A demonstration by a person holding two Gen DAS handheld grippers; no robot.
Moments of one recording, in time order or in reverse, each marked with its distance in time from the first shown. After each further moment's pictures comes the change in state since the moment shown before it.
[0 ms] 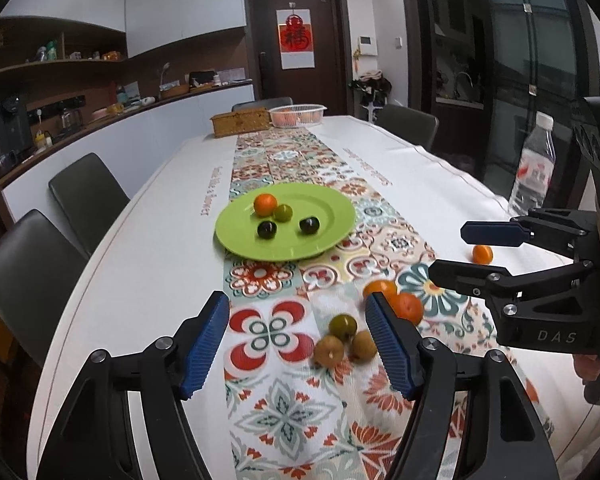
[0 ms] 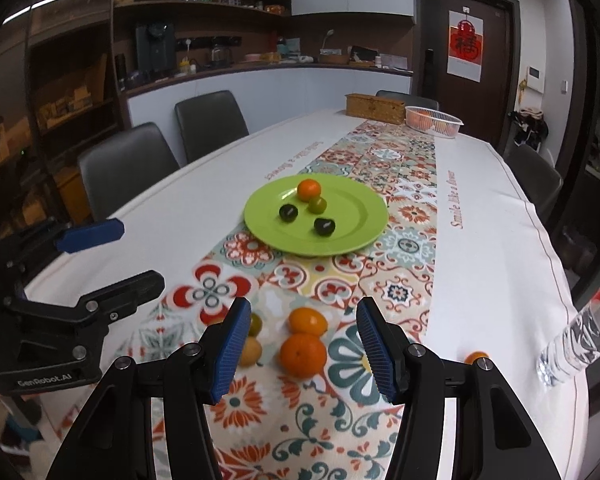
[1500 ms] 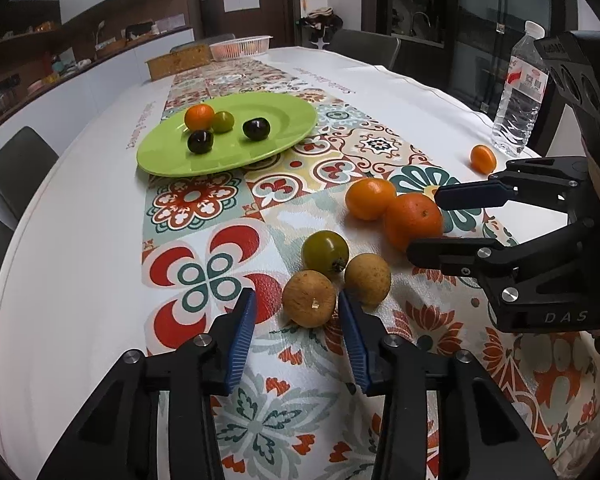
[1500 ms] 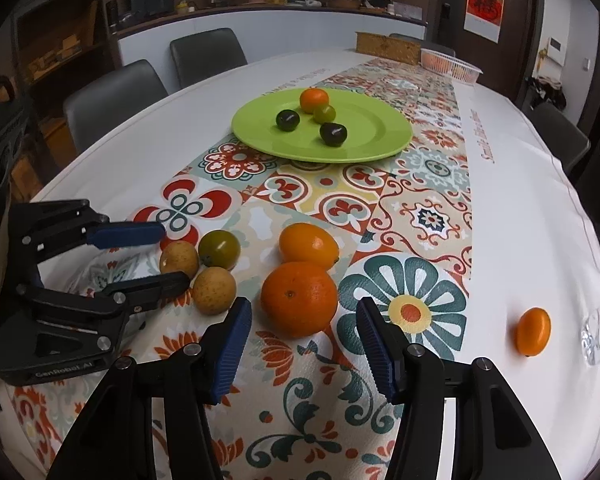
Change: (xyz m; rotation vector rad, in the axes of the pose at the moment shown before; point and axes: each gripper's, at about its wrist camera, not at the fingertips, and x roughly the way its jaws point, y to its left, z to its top) left arm 0.094 -0.005 -0.042 0.095 0.220 -0.182; right arm 0.077 -0.001 -0.040 -0.012 0.199 0.014
